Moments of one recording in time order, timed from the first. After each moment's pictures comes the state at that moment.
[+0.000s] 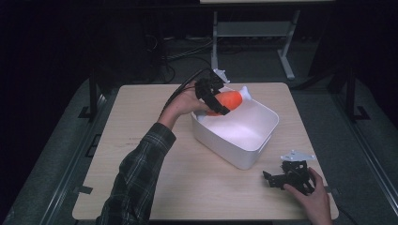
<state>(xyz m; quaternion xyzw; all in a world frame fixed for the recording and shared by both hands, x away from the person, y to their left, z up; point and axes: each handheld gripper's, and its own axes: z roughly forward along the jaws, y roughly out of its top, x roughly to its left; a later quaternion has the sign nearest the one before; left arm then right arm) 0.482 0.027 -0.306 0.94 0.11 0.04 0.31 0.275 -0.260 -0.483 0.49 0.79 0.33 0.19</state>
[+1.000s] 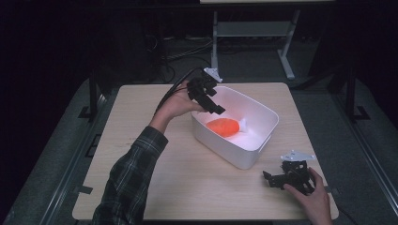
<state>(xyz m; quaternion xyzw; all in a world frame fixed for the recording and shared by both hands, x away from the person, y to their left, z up) 0.464 0.052 -0.293 0.93 0.13 0.06 0.33 0.275 -0.260 -0.483 0.49 0.79 0.33 0.18</state>
